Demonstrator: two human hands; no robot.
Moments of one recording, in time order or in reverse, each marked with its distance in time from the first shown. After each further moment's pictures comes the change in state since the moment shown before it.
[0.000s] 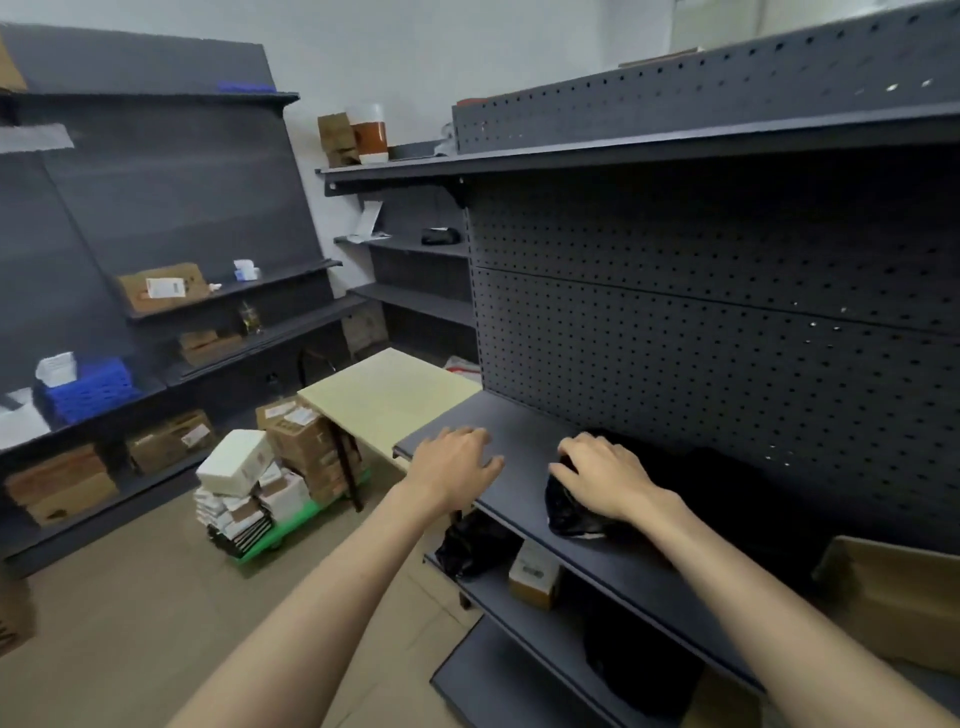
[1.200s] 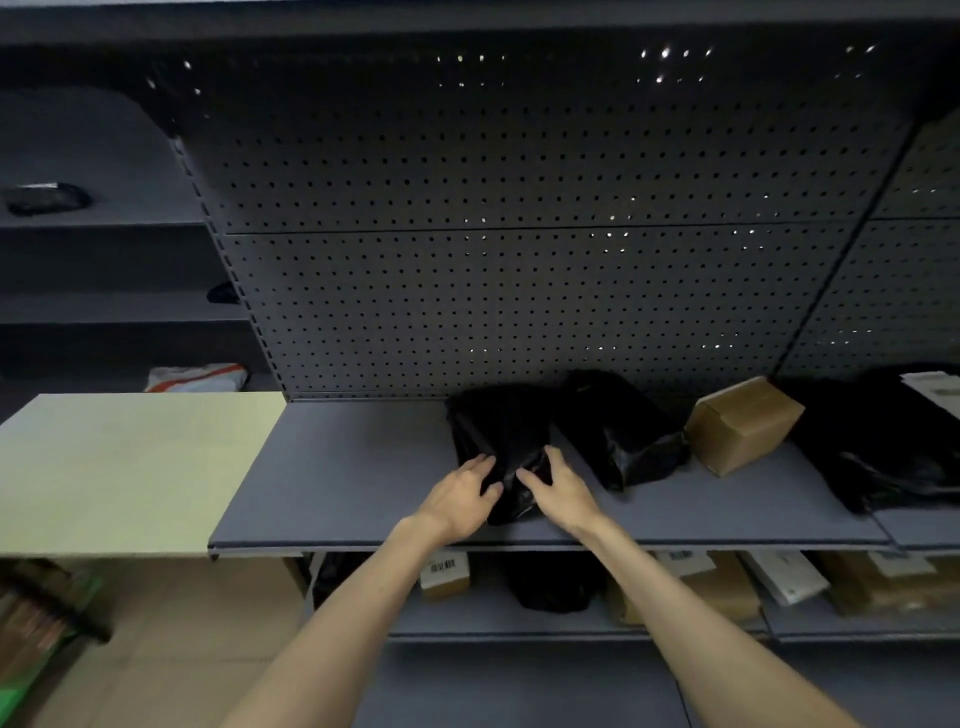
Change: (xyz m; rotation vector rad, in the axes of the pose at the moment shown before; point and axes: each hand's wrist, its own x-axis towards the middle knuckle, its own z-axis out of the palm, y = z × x) left_hand 0.131 0.013 0.155 -0.416 -0.490 0.617; right_hand 0.015 0.009 0.133 0.762 0.246 0.990
